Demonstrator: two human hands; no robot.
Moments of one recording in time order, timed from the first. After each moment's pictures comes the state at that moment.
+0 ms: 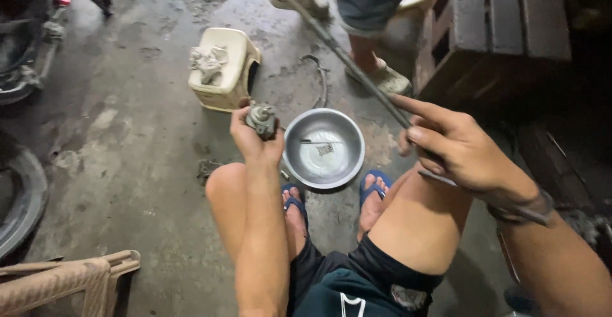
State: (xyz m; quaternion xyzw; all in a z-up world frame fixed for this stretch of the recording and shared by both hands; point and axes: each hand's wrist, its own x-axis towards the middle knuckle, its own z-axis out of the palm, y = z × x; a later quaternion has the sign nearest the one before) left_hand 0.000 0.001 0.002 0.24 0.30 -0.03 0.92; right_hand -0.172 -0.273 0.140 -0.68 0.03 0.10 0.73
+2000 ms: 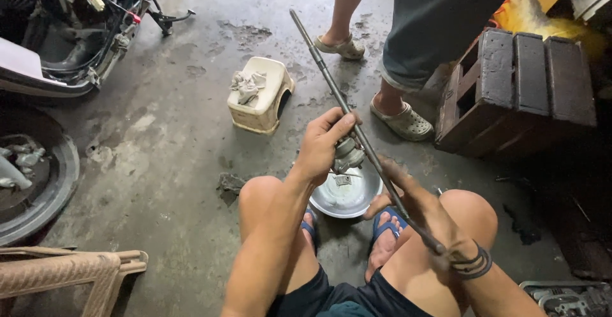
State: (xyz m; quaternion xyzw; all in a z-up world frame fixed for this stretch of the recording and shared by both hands) left_hand -0.039 -0.036 0.071 0.50 -0.13 -0.14 0.85; right_hand -0.169 -0.215 0.066 -0.55 -0.34 0.00 0.76
